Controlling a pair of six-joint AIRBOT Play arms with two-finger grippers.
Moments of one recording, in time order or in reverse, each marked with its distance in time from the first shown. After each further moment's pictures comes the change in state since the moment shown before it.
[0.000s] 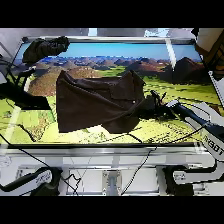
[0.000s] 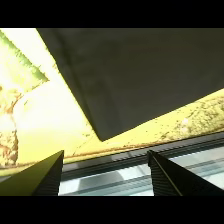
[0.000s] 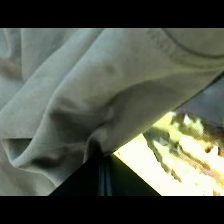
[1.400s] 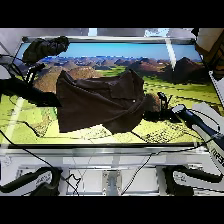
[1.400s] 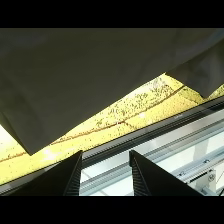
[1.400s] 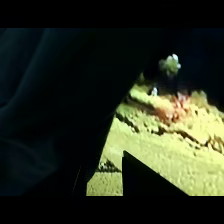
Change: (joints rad) left arm -0.114 0.000 0.053 -0.224 -0.060 -0.009; right arm -0.021 0.167 -0.114 -0.072 -0.115 0.071
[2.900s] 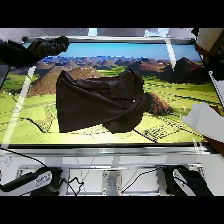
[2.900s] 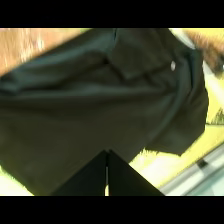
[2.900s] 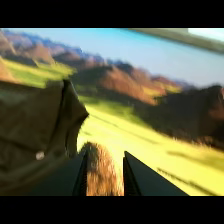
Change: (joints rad) left arm 0.001 -0.011 0.652 -0.119 -0.135 0.056; right arm -0.190 0.539 0.867 -0.481 0.564 0.107
